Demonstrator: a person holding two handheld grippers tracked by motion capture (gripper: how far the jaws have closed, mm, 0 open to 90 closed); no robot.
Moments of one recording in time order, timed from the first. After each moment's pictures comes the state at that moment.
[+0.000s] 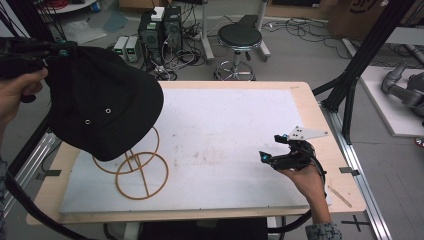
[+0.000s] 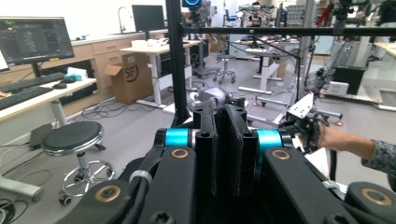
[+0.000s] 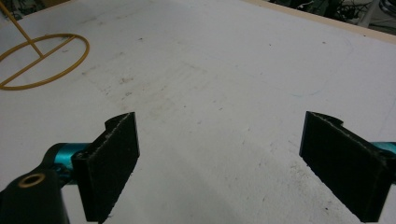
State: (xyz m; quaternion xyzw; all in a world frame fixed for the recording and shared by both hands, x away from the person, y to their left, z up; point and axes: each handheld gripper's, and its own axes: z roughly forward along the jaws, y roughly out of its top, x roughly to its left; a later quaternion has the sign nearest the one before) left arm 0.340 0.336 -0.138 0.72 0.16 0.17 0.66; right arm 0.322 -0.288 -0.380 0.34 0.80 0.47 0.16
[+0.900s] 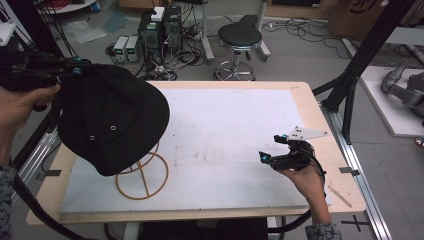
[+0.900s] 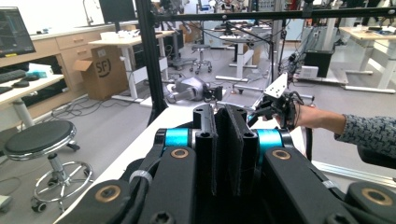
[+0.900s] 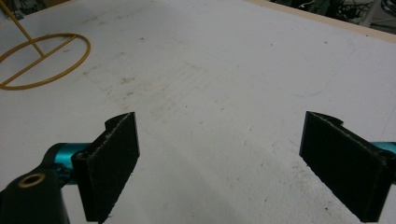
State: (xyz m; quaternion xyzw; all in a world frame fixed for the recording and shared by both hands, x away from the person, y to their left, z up) left arm 0.343 0.324 -0.163 0.74 0.11 0.13 0.65; right arm 0.322 -0.288 -0.381 0.34 0.80 0.47 0.16
